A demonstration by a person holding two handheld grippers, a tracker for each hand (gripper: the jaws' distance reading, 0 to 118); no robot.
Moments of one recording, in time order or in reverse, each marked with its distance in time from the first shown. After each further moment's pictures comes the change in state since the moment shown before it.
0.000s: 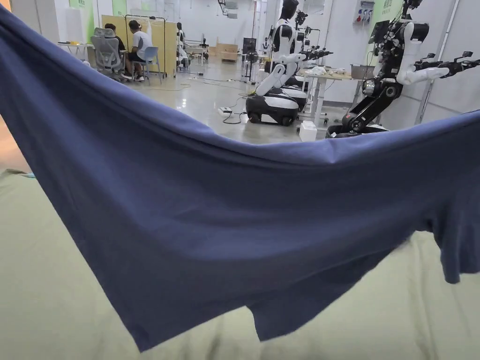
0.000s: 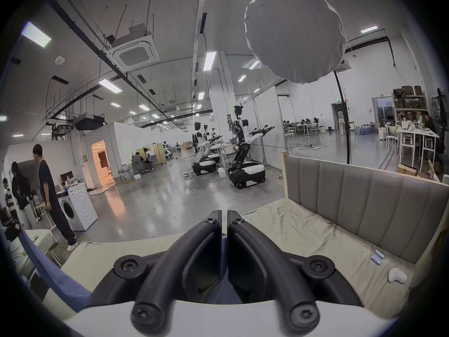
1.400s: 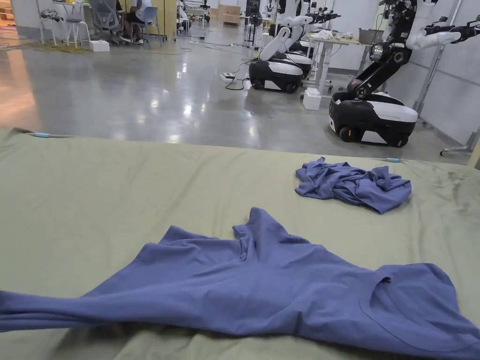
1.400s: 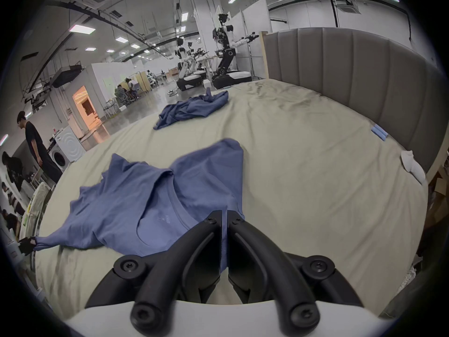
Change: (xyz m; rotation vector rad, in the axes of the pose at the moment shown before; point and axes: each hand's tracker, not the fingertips) left arm -0.045 -0.325 0.105 -0.586 -0.093 0.023; right arm 0.106 -0.331 0.089 -0.559 -0.071 -0.009
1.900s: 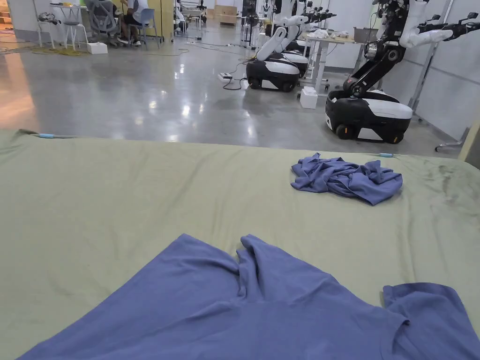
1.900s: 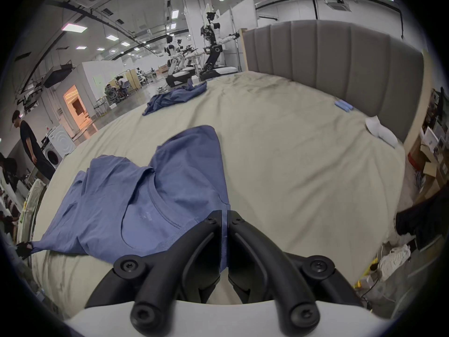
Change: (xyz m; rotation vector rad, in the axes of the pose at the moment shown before) left arm -0.029 -0.072 0.080 -0.052 0.003 0.025; right arm 0.053 -0.083 0.086 -0.033 -0.064 -0.033
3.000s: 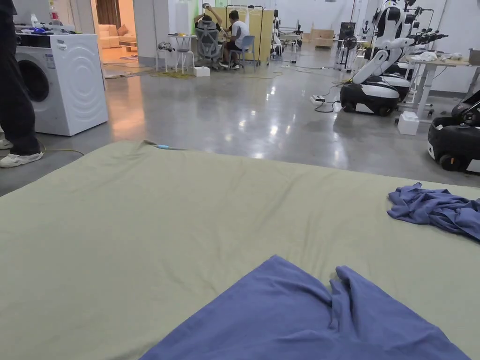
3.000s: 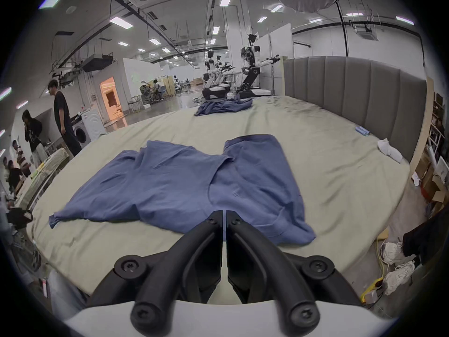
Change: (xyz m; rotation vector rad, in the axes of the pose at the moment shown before) left arm 0.010 -0.078 0.092 0.069 -0.128 0.156; right arm -0.064 -0.090 0.076 0.156 0.165 0.178
